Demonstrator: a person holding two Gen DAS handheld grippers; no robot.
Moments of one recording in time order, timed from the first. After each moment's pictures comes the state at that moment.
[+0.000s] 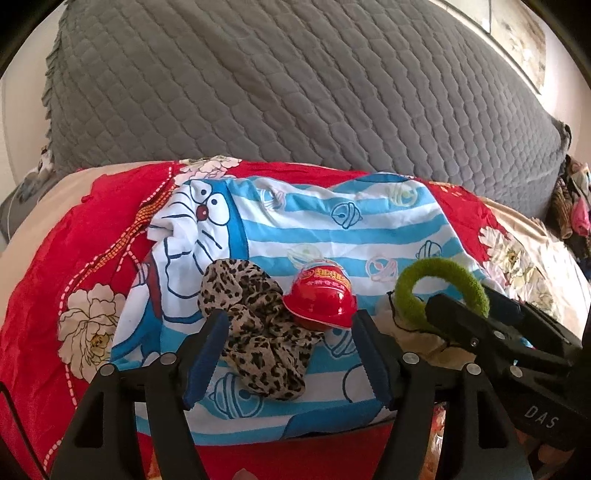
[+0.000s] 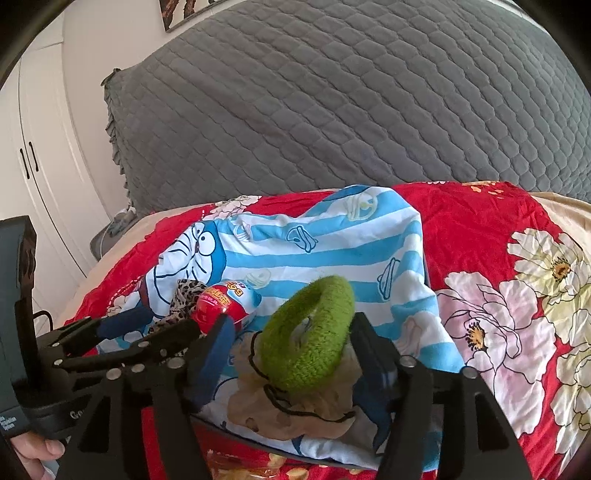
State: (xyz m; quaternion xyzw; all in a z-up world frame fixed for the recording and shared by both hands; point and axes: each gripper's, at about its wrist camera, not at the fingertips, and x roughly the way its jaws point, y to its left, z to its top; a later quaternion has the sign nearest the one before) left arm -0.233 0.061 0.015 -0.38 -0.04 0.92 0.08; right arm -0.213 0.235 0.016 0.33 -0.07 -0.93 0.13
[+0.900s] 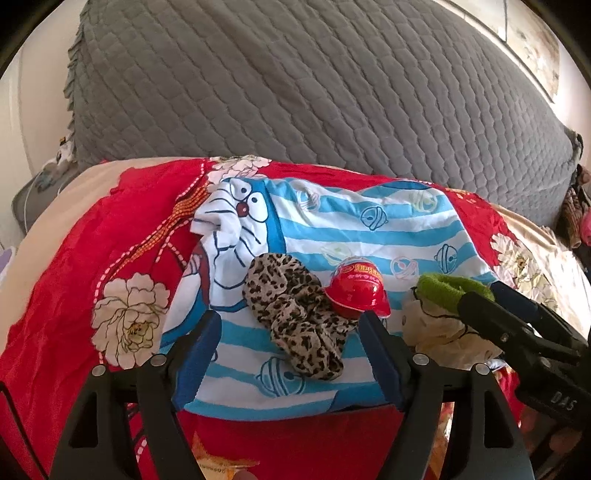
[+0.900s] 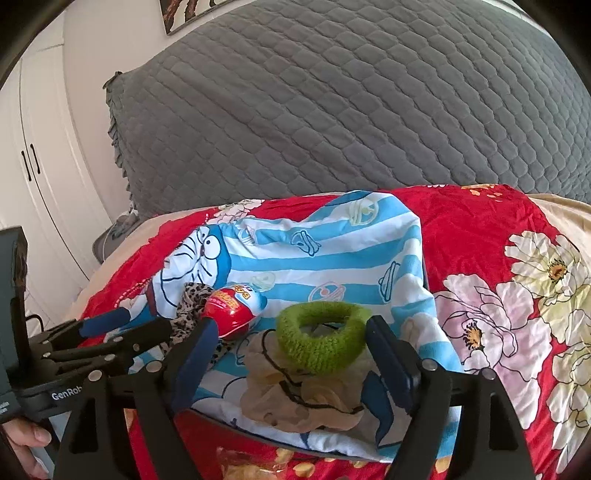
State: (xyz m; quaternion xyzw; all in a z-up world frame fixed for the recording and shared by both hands) left arm -0.217 0.033 0.026 -0.38 -0.05 0.92 0.05; right arm -0.207 0.235 0.024 0.33 -0.08 -0.93 0.13
